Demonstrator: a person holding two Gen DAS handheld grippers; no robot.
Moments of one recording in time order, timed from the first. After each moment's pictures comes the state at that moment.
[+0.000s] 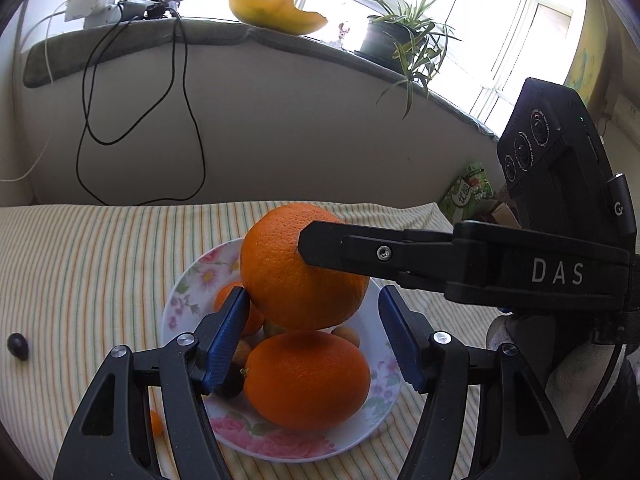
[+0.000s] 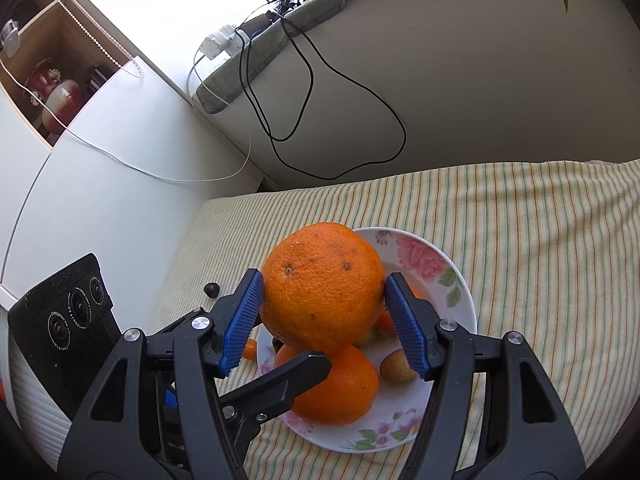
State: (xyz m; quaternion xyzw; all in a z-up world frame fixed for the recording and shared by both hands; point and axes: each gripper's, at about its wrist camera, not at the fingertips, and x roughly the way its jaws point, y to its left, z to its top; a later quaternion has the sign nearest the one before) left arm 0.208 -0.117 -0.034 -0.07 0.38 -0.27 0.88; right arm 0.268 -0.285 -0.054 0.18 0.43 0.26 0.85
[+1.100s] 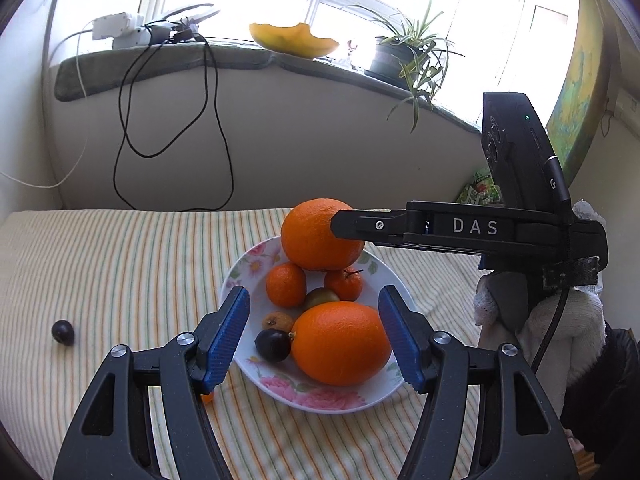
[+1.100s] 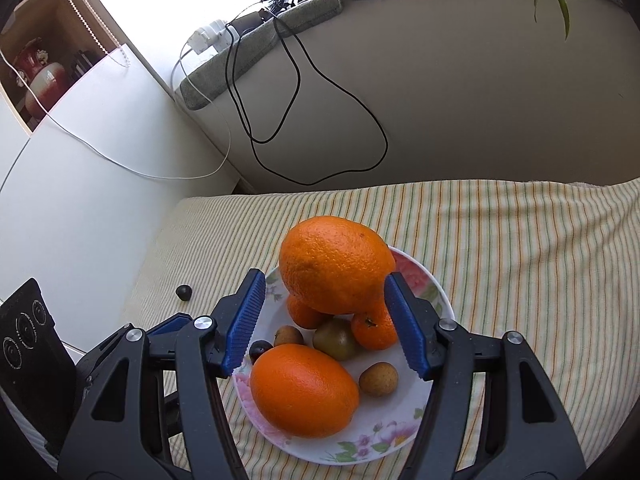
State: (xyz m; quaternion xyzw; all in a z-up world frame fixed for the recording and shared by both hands) left arm 0.174 -0.082 -0.020 -0.05 0.35 -0.24 0.90; right arm 0.270 -0.275 -0.048 0.13 0.42 0.22 0.87
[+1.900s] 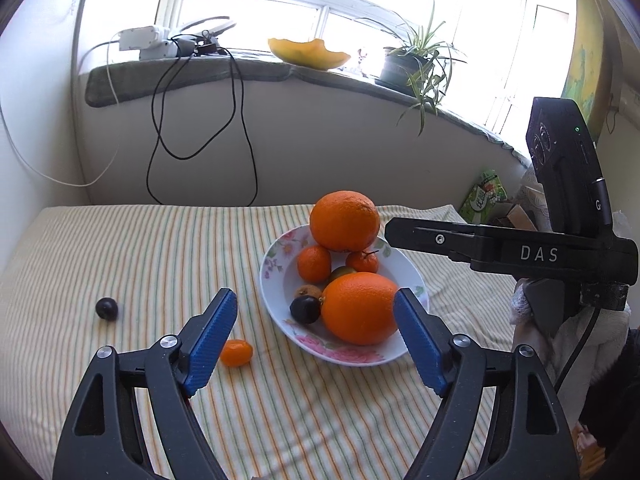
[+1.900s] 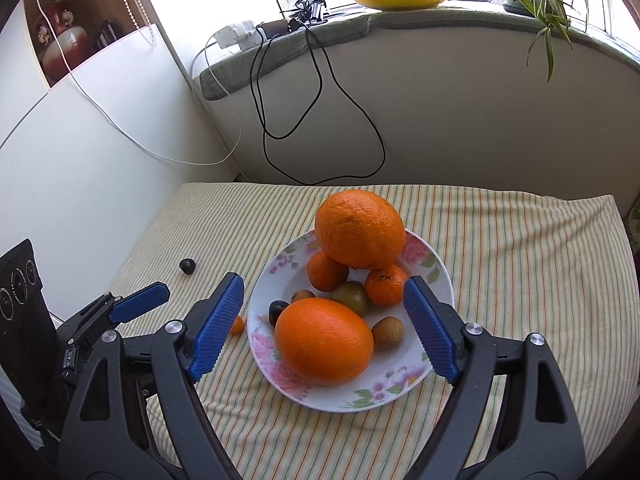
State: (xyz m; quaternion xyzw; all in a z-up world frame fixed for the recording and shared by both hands) left arm 0.141 -0.054 -0.013 -0.04 0.34 -0.22 0.91; right arm 0.206 -0.260 -0.024 0.07 0.39 0.20 0.90
